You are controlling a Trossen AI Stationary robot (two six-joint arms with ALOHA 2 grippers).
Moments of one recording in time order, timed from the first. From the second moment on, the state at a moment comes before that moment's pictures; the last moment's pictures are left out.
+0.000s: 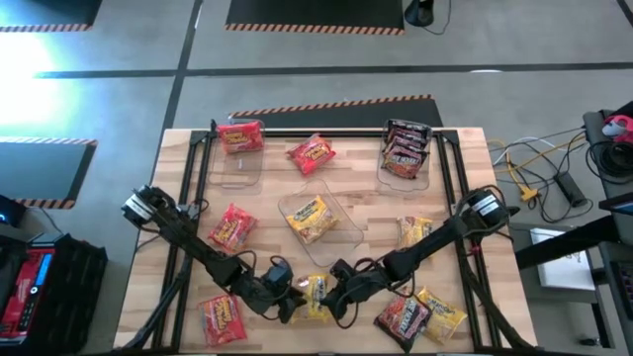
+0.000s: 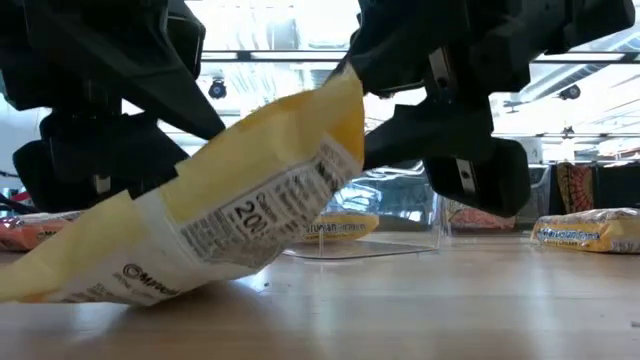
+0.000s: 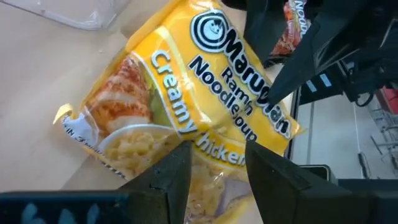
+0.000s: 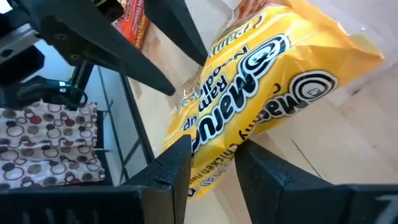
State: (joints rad) left arm -0.65 1.78 0.82 0.31 -0.40 -1.24; right arm 0.49 1.93 1.08 0.27 0.13 1.26
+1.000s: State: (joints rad) left arm -0.65 1.84 0.83 0.26 -0.38 -1.34; right arm 0.44 1.97 1.07 0.29 0.17 1.23
